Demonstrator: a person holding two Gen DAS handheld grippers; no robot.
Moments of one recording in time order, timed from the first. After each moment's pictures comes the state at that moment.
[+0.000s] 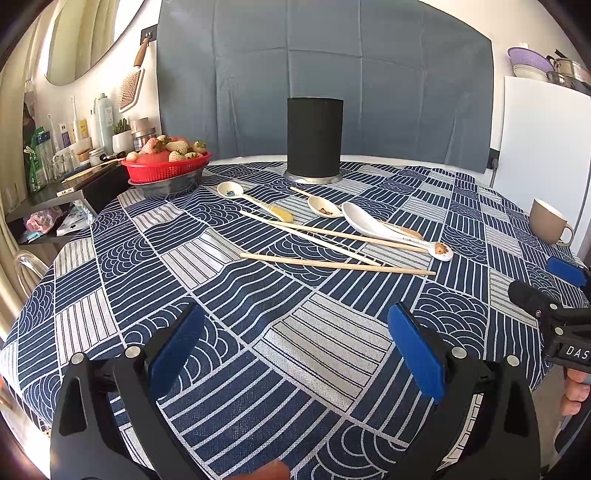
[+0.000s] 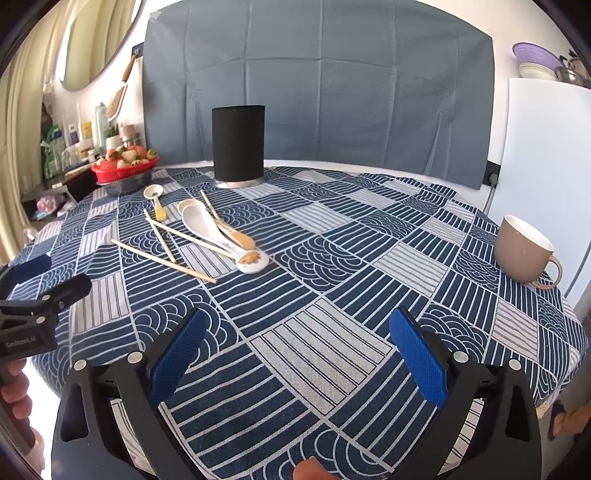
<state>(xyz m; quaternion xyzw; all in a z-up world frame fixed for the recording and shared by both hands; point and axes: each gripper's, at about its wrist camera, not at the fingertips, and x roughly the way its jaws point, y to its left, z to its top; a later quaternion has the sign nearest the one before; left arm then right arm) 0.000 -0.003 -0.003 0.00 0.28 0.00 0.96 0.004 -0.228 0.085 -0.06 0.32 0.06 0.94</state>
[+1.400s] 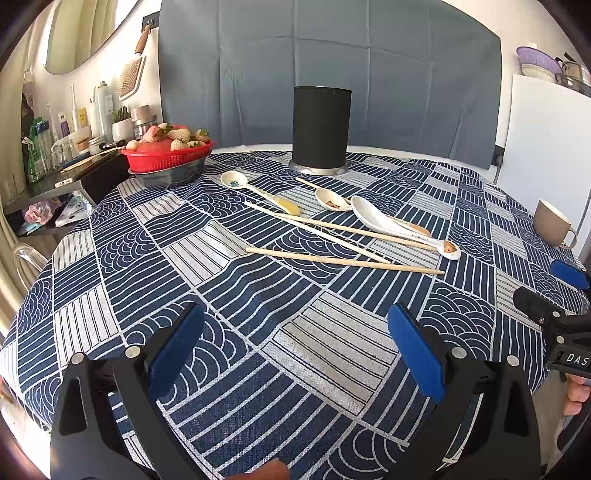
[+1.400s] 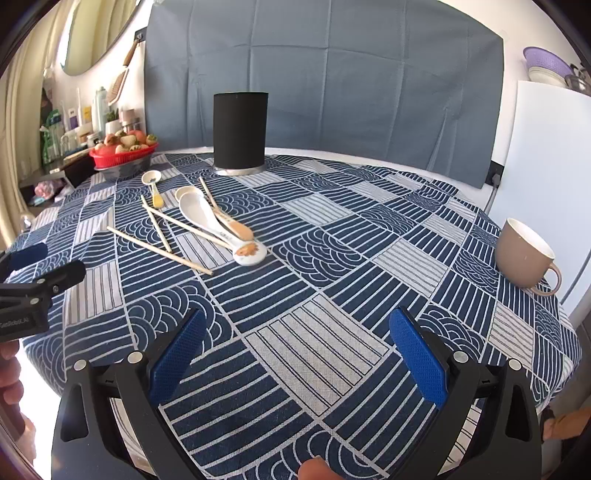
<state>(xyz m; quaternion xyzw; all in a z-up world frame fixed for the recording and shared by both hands) 0.012 0.004 -0.001 -0.01 0.30 0.00 0.95 0.012 -0.225 0.087 -0.08 0.34 0.06 0.93</state>
